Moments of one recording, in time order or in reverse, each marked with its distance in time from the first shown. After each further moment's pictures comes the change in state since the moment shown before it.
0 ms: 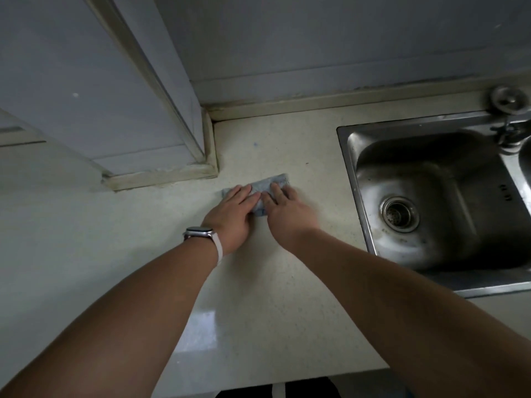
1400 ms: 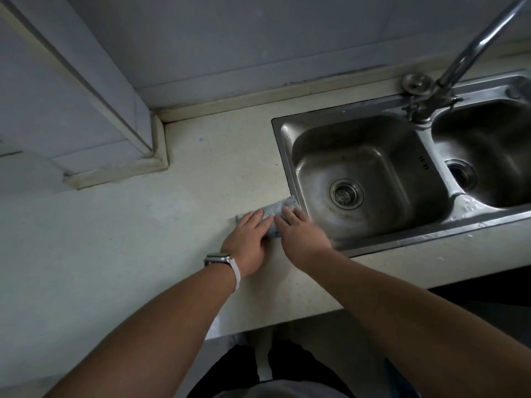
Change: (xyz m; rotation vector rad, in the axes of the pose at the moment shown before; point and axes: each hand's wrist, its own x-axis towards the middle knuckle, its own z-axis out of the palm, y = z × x) left_hand -0.061 0.163 0.080 -0.022 -0.053 0.035; right_hand -0.142 0.119 0.044 0.018 -0.004 0.048
